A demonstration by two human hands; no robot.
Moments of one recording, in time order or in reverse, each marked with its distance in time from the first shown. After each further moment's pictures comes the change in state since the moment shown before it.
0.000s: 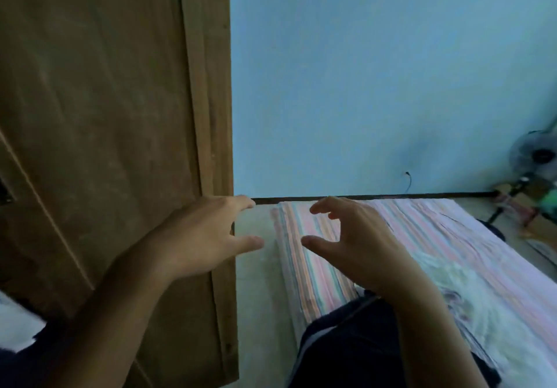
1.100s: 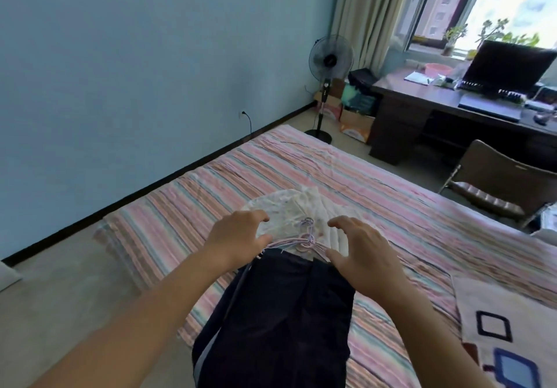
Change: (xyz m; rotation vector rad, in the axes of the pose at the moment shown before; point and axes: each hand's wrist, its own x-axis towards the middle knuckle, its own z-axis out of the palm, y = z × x) left_hand 0.300 0.266 0.347 0.091 -0.362 0.554; right_hand -0.111 0.383 -0.042 -0.162 0.130 0.795
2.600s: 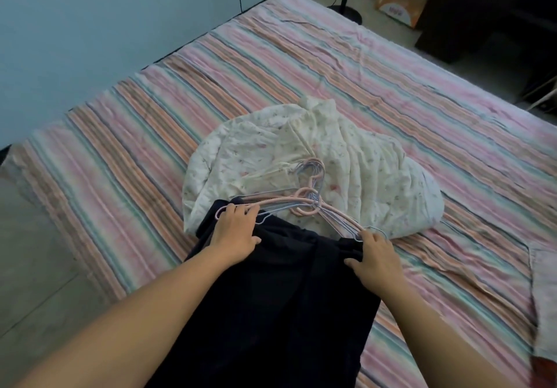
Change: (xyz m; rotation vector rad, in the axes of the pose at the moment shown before) left_hand 0.275 -0.135 0.410 0.192 -0.311 -0.142; right_hand 0.193 0.323 0.357 -0.090 -0.478 0.415
